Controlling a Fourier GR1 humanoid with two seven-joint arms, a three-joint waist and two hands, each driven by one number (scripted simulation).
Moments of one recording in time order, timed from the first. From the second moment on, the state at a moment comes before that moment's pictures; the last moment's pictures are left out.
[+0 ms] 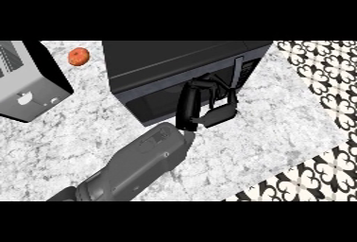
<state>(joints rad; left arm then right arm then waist) -0.90 0.00 -0.80 -0.88 0.93 0.70 -0.64 -0.02 -0.72 -0.24 -1.76 -0.89 0.71 -0.23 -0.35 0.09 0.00</state>
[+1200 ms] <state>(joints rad) -0.93 0.00 -0.85 -0.83 0.99 0.68 -0.72 -0.03 -0.80 -0.23 -1.76 -1.02 0.79 -0.19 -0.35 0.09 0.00</state>
